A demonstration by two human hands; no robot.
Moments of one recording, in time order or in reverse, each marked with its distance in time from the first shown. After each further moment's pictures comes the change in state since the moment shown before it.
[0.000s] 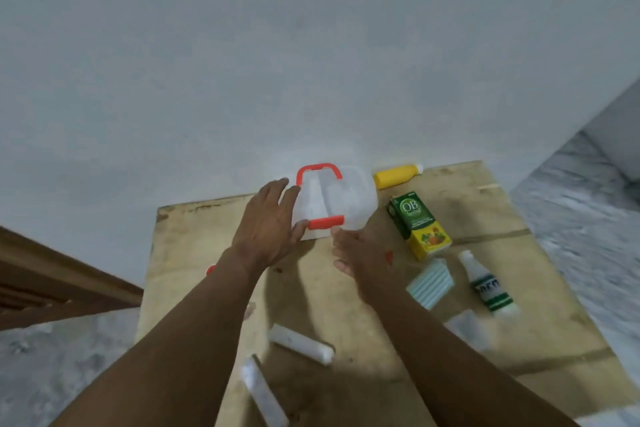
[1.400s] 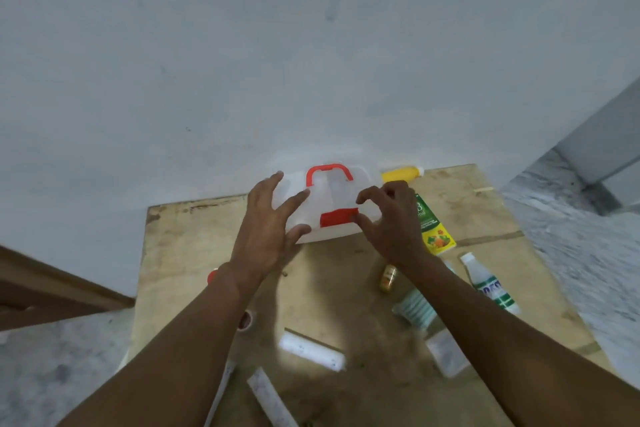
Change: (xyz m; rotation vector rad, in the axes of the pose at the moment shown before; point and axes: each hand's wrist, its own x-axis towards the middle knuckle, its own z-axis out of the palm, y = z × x) left_hand -0.007 -0.035 0.030 -0.287 0.172 0.024; right_hand 0.028 -0.034 -0.022 -1.034 0.397 -0.892
